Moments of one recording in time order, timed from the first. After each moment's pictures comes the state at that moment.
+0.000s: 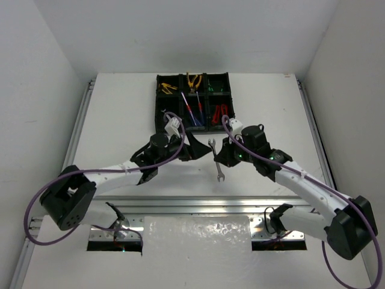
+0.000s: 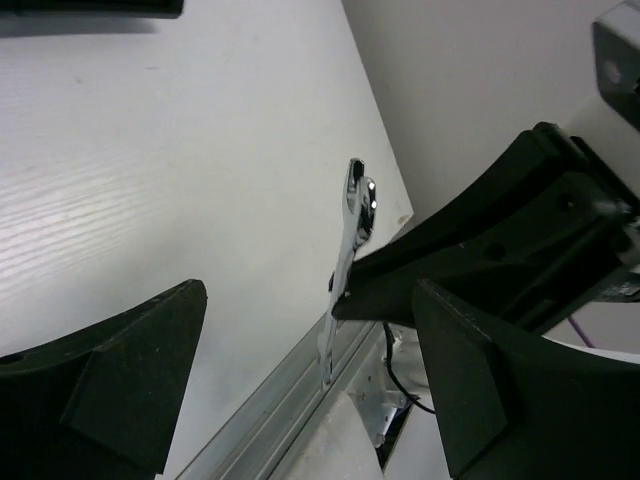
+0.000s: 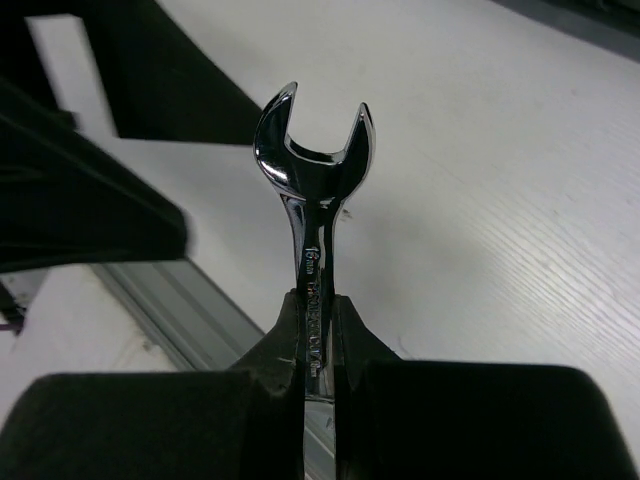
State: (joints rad) left arm -0.68 1.32 0.57 0.52 0.21 -0.89; right arm 0.55 1.11 0.68 -0.22 -0.28 0.22
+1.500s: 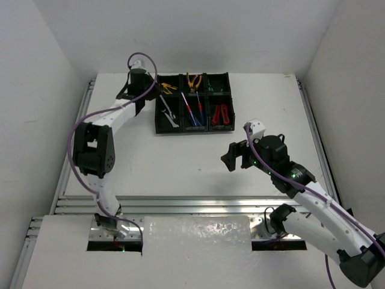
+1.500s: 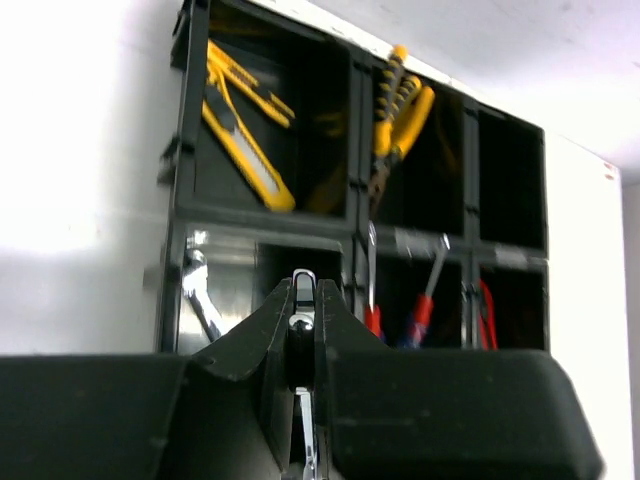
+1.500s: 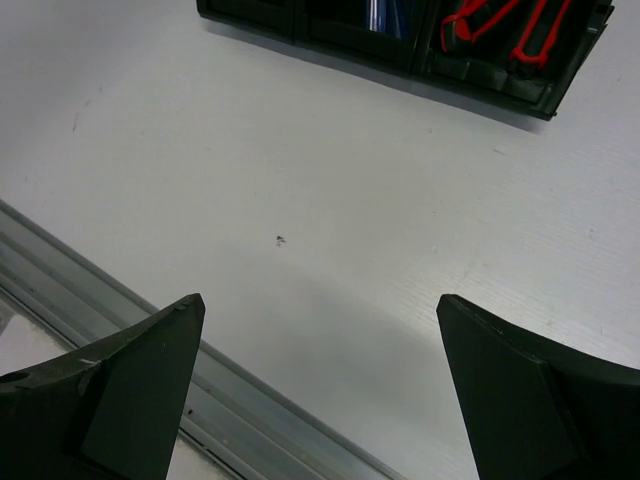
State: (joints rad) left arm -0.17 1.89 1.46 -0.02 0.02 -0.63; right arm 0.58 0.78 0.65 -0.33 -0.03 0.23
